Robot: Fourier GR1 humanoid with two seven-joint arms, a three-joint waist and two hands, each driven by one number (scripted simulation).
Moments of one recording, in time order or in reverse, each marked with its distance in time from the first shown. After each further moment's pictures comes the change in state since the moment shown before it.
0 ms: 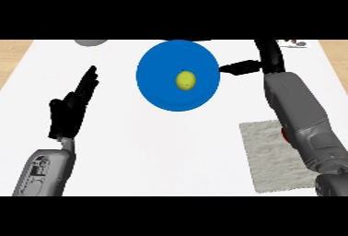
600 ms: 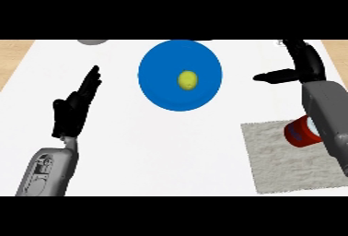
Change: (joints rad) left arm -0.010 -0.014 0.002 0.020 -0.005 -0.006 -0.022; right arm 0.072 -0.177 -0.028 0.071 -0.018 0.176 -0.127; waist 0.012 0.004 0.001
